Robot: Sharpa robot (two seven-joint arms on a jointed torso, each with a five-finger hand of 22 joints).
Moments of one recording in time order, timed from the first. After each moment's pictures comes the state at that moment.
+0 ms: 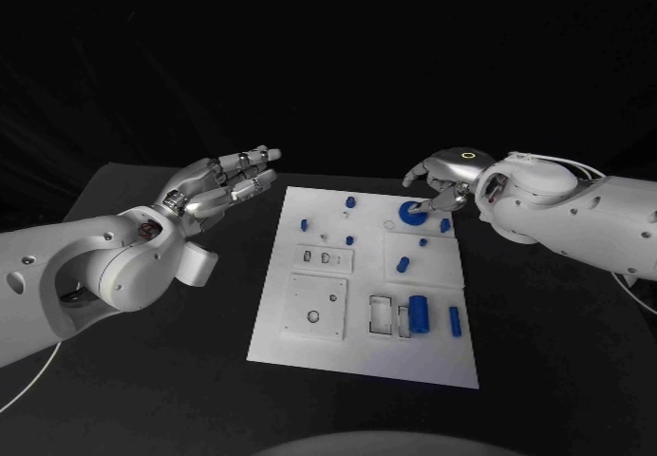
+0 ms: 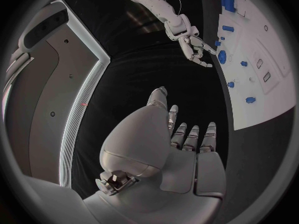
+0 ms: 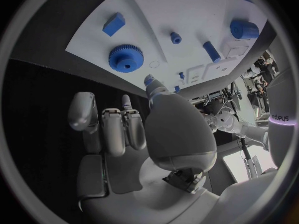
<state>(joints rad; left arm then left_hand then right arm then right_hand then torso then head) 1.41 -1.04 -0.22 1.75 -0.13 -0.22 0.41 1.53 0.17 -0.21 0.25 0.47 0.54 0.08 0.11 0.06 0.09 0.05 0.02 0.02 0.04 0.12 0.05 0.02 0.17 0.07 0.28 0.05 0.03 1.40 -0.81 -0.20 1.30 -1.63 -0.25 -0.02 1.28 -0.08 0.11 0.19 0.16 0.79 0.09 0.10 0.37 1.44 0.04 1.52 1.31 1.44 -0.01 1.50 1.28 0.10 1.26 0.11 1.17 1.31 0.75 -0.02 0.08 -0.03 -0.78</state>
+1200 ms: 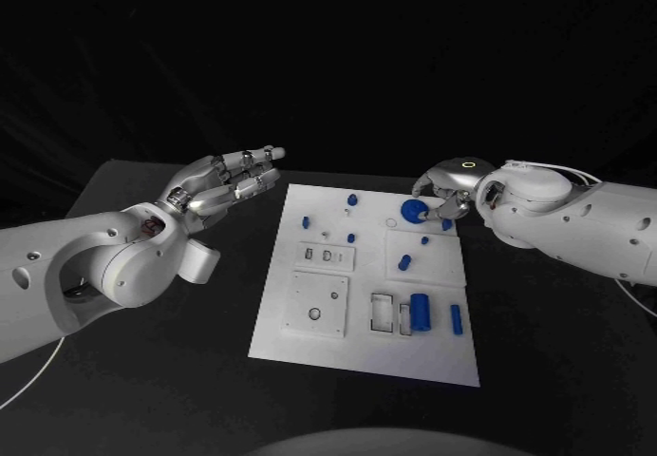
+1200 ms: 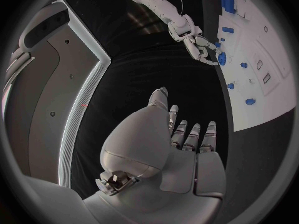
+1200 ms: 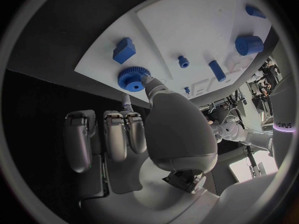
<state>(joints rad) 1.41 -1.03 -0.22 1.75 -0.14 -0.20 0.41 1.54 0.17 -0.21 0.24 0.48 0.55 0.09 0.12 0.06 0.16 0.06 0.03 0.03 0.07 0.15 0.08 0.02 0.17 0.07 0.29 0.07 0.03 1.37 -0.79 -0.20 1.25 -1.68 -0.20 -0.06 1.30 -0.10 0.16 0.17 0.37 0.81 0.09 0.10 0.47 1.46 0.03 1.57 1.31 1.47 -0.03 1.57 1.31 0.02 1.47 0.08 1.54 1.31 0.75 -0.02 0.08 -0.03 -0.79</state>
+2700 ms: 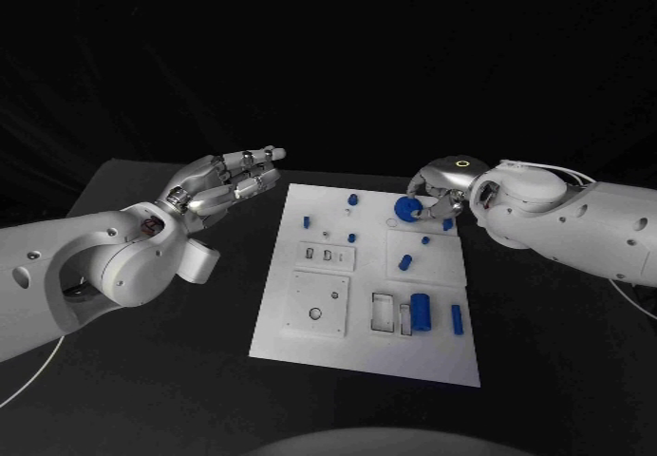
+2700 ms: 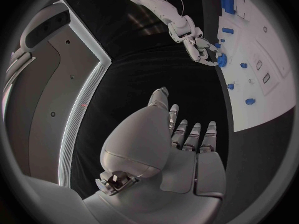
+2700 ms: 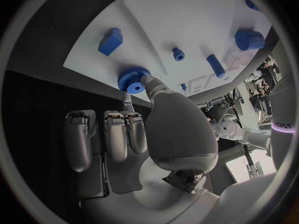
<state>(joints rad) 1.41 -1.04 -0.22 1.75 -0.14 -0.19 0.41 1.55 0.18 -0.21 0.24 0.48 0.55 0.09 0.13 0.06 0.17 0.07 0.03 0.04 0.08 0.15 0.09 0.02 0.17 0.08 0.29 0.07 0.03 1.38 -0.78 -0.20 1.28 -1.67 -0.23 -0.06 1.29 -0.09 0.20 0.15 0.43 0.93 0.09 0.16 0.52 1.47 0.01 1.57 1.31 1.47 -0.04 1.57 1.31 0.02 1.47 0.07 1.52 1.31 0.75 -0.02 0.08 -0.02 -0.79</state>
